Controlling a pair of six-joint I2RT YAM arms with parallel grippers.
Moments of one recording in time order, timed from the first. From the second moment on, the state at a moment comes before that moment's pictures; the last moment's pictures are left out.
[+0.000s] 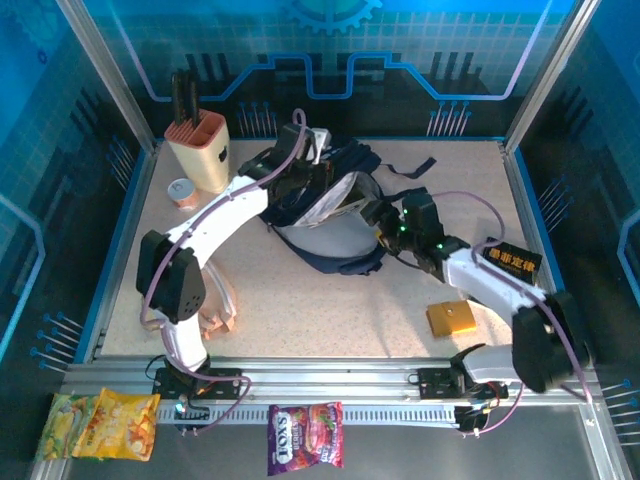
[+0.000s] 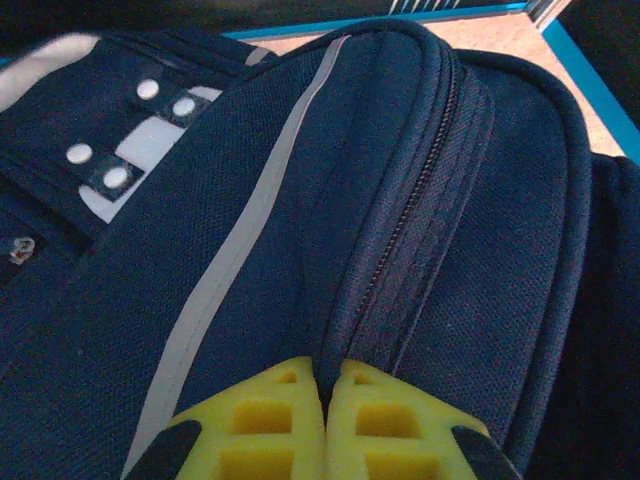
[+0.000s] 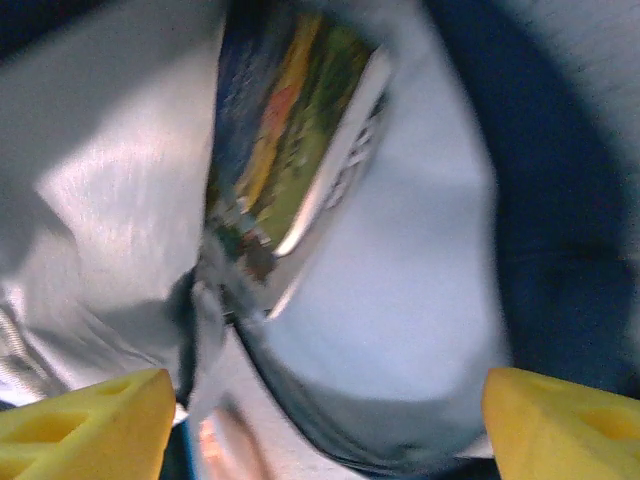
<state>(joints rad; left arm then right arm) -0.48 1.79 1.59 -0.48 0.10 -0.30 0.42 1.23 0.76 -0.13 -0.11 1.17</state>
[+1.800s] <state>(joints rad) -0.49 1.82 1.45 -0.42 0.39 -0.45 -0.26 1.55 0.86 -0.55 0.00 0.51</state>
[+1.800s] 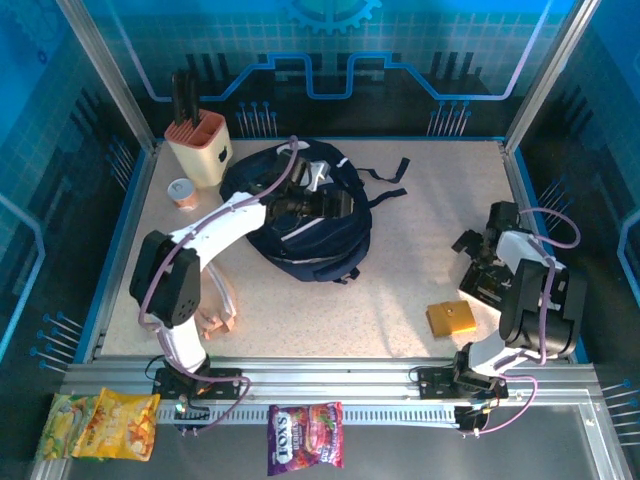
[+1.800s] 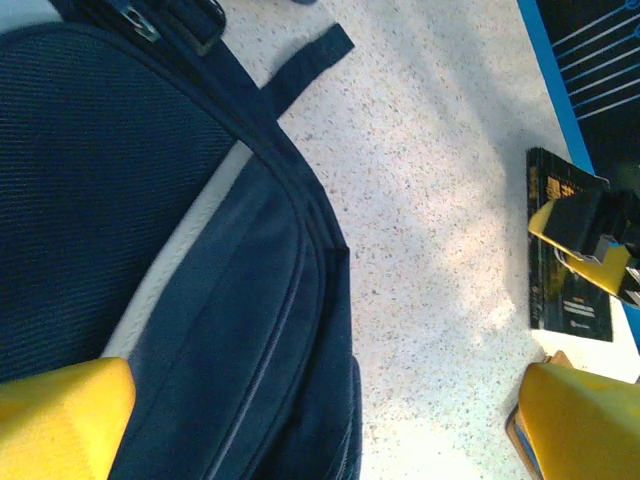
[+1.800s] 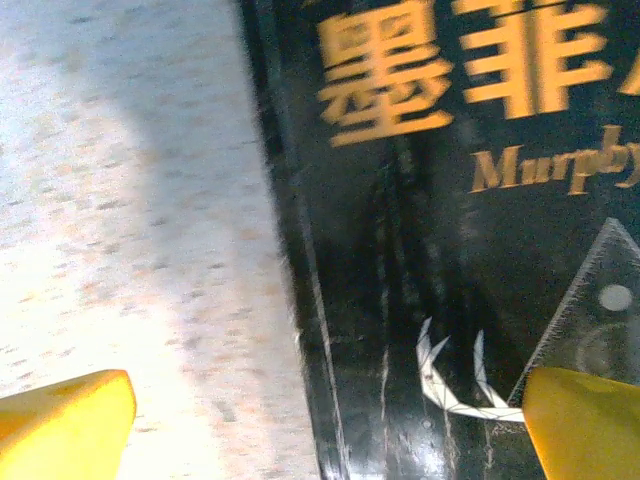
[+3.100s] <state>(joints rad) -0.73 2.37 2.03 -0.58 0.47 -0.53 -0.04 1.56 0.92 -0.50 -0.15 0.70</state>
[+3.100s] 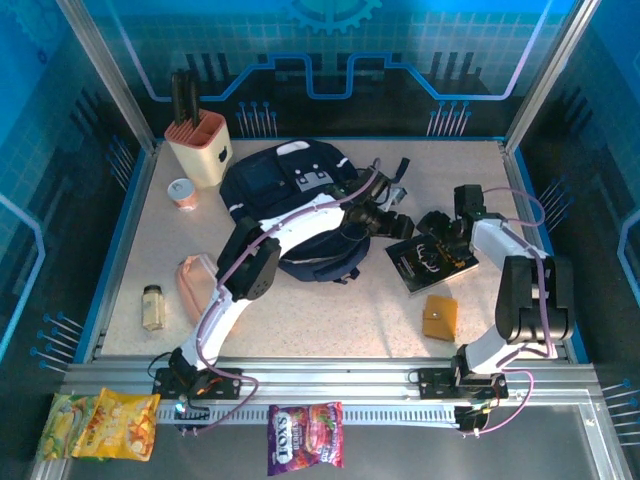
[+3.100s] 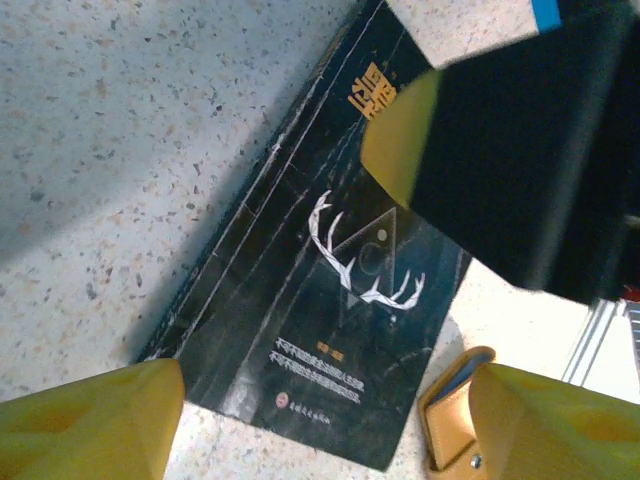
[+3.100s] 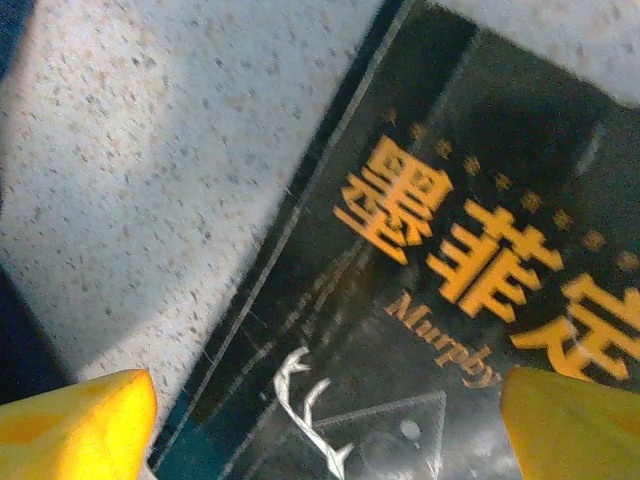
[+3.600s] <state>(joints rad) -0.76 2.50 2.12 -0.67 0.40 -0.48 -0.06 1.53 0.83 -0.49 -0.17 0.75</state>
